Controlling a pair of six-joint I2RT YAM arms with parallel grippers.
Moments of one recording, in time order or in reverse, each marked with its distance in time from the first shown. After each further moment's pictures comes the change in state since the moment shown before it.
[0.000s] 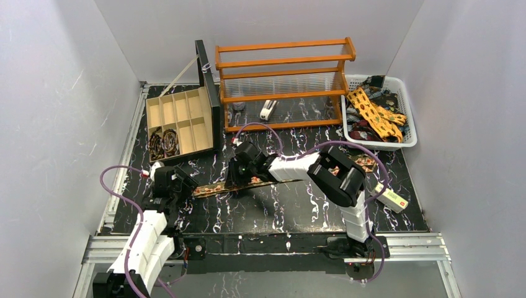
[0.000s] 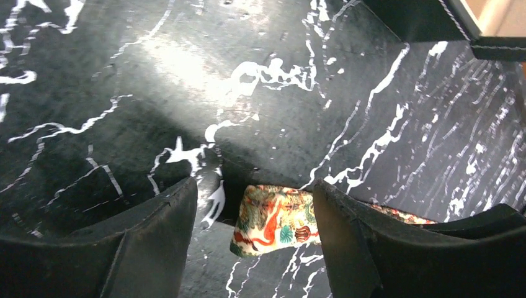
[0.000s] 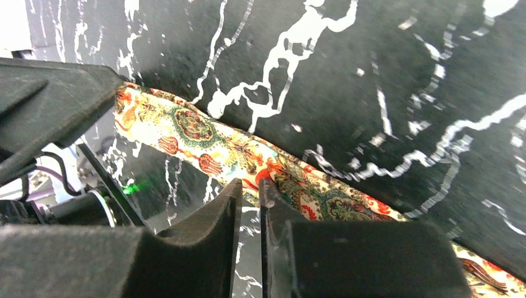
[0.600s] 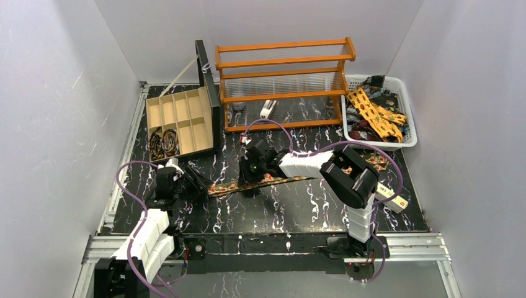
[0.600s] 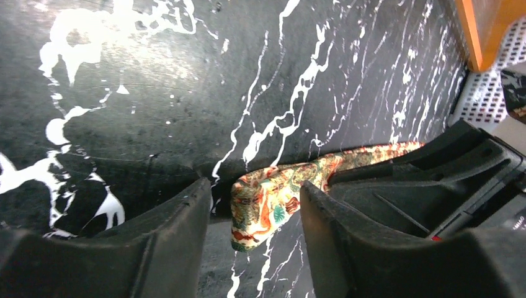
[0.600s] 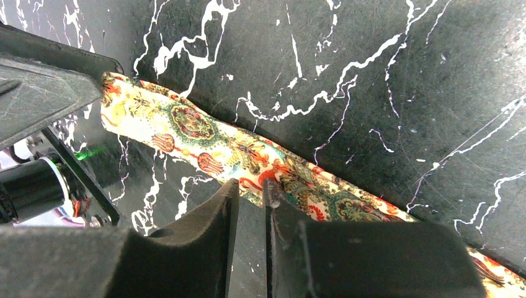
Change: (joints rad) left arm 0.000 0.079 -0.086 0.278 0.365 0.050; right arm -0.071 -0.116 -0.092 -0.124 -0.036 -0.175
